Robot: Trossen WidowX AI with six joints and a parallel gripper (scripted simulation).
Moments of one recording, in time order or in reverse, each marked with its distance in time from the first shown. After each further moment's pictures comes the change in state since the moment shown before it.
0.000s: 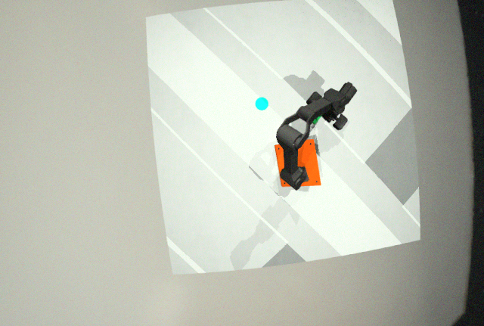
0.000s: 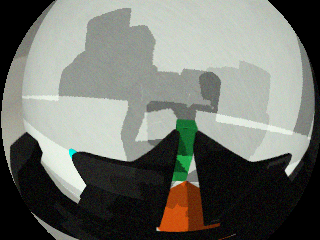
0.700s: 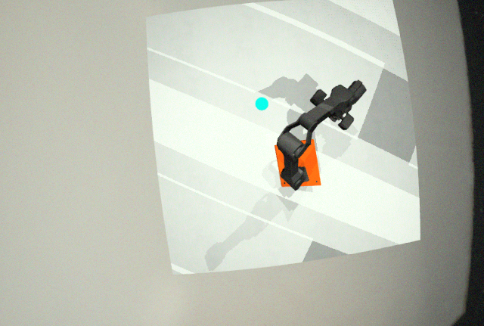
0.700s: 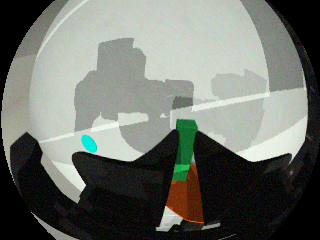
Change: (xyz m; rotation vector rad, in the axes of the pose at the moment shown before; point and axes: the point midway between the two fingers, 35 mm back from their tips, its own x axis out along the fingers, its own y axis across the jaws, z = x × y) arm -0.065 -0.001 -0.004 0.000 -0.002 0.001
